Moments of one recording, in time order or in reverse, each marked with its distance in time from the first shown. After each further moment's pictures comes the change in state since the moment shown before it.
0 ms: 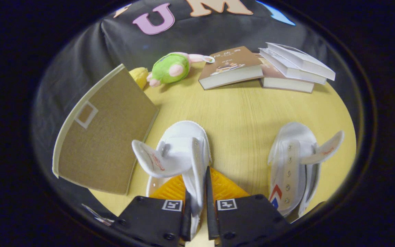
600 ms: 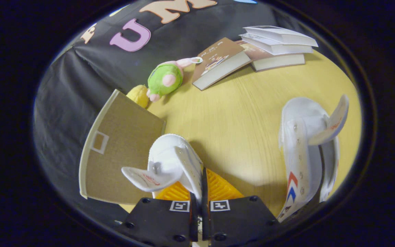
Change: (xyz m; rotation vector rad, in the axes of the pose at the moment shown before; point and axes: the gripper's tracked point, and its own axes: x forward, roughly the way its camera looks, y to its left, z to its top) arm -0.014 0.022 0.010 0.269 -0.001 0.160
